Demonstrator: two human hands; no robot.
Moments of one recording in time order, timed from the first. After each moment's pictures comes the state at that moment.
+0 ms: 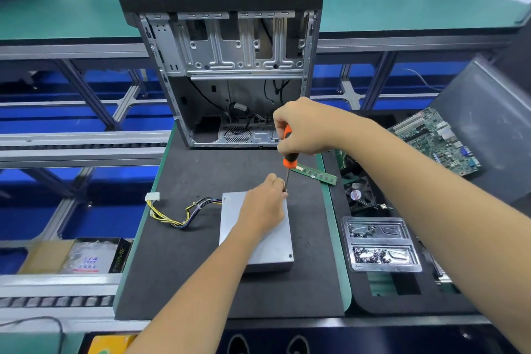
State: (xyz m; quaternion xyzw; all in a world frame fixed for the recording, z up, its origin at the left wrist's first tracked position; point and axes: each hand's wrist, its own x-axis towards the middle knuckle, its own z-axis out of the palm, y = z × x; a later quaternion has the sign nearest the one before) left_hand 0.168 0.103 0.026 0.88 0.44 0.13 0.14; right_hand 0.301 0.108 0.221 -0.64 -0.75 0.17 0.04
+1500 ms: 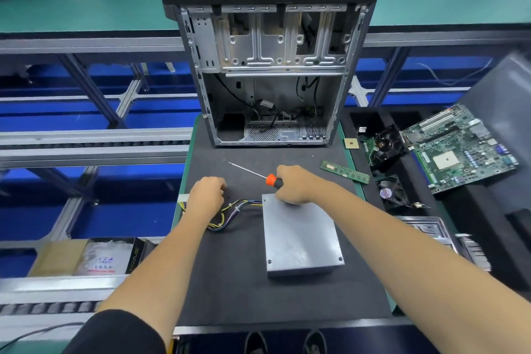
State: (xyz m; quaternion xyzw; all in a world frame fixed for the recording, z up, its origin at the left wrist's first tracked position) left_hand 0.000 0.213 0.002 0.79 0.60 -0.01 0.13; right_hand 0.206 0.139 0.089 -0.71 -0.62 0.35 -0.02
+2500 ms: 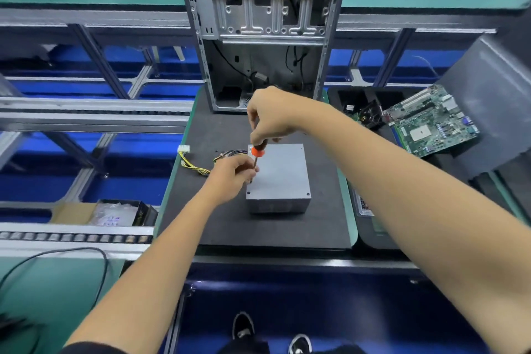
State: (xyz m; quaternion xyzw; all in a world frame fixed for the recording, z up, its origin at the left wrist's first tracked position) left_hand 0.028 0.057 0.055 0.76 0.44 0.24 0.41; right_hand 0.185 0.061 0.209 -0.61 -0.75 0.23 0.04
